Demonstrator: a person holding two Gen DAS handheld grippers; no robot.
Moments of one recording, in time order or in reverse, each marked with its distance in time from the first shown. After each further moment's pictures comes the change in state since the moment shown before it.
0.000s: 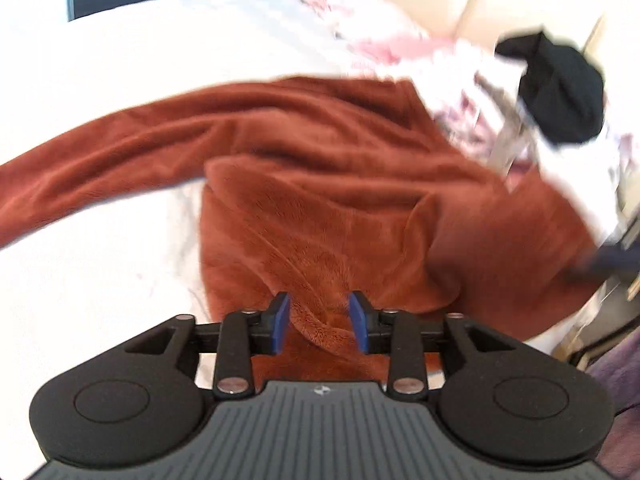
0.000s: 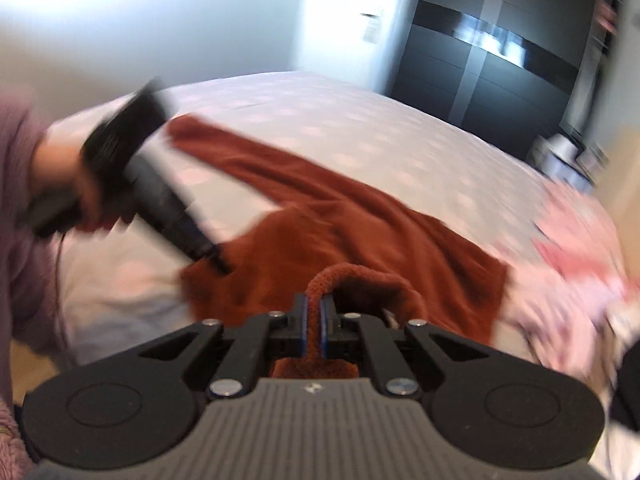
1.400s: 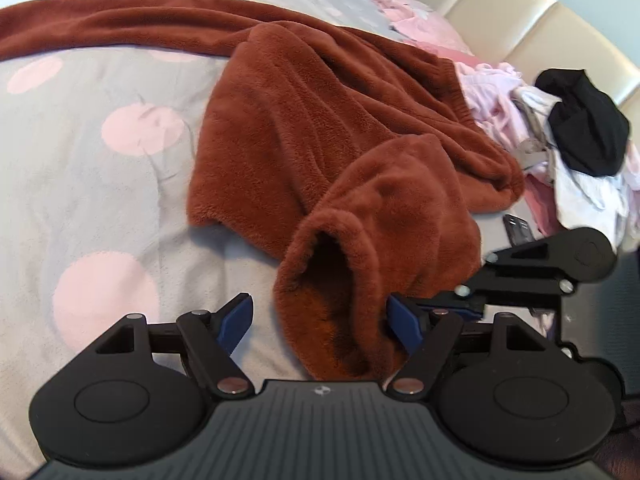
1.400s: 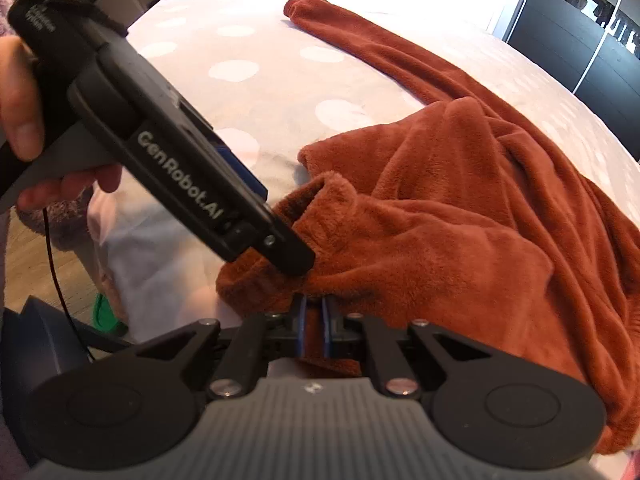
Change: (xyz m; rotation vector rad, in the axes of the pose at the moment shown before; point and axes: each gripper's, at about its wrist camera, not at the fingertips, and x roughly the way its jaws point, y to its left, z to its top) left arm 0.046 -0.003 -0.107 -0.273 -0.014 -0.045; right arm 0.125 0.068 -0.060 -0.131 0.199 0.233
